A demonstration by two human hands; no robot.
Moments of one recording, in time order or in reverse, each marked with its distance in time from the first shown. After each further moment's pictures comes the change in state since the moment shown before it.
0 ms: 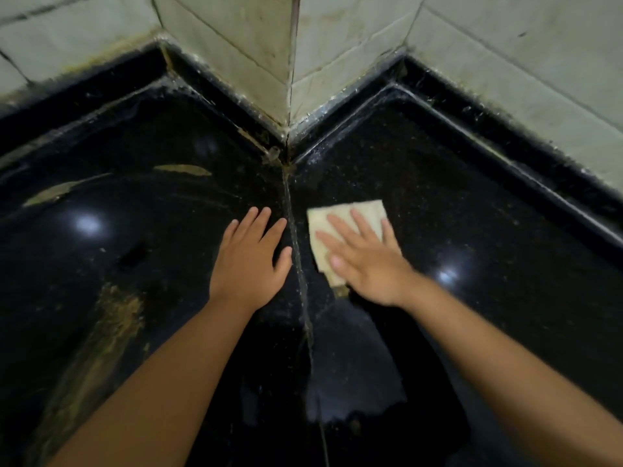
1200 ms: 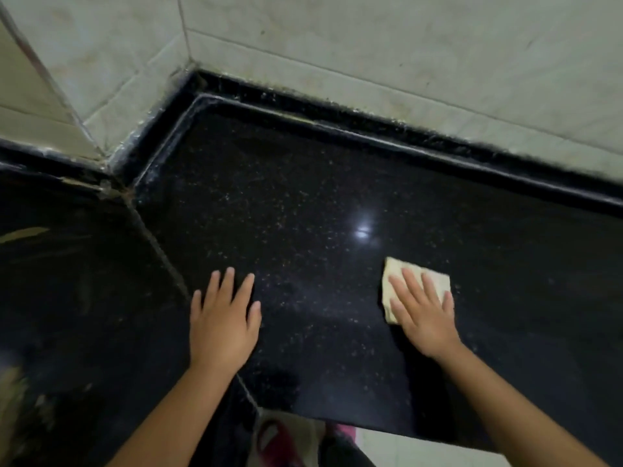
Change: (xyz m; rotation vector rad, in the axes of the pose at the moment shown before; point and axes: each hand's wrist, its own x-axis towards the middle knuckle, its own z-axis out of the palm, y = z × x) left_hand -0.101 0.104 0.015 0.110 -0.270 0.215; right_hand -0.266 0.043 0.138 0.223 0.305 0.932
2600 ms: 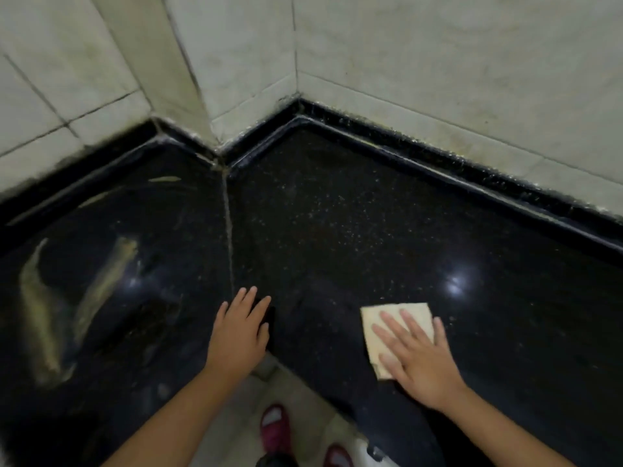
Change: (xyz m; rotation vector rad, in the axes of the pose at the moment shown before) left_hand -0.107 0.086 0.037 0.006 0.230 -0.229; right_hand -0.011 0.086 0.003 -0.242 -0.010 -0.727
